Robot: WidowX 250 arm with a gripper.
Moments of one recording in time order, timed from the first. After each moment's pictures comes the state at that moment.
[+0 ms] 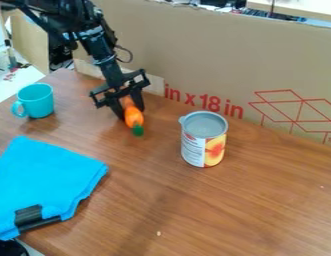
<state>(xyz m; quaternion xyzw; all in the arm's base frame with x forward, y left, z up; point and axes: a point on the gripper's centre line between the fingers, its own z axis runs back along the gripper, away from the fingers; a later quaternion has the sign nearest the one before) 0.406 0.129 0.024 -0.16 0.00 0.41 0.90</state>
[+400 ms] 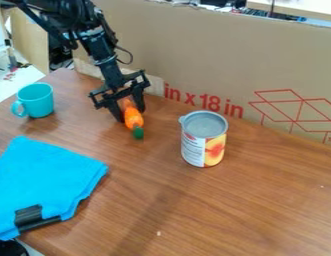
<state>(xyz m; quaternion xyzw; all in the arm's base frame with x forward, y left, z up) 0.399 0.128 0.026 -0.15 0.00 0.40 0.90</state>
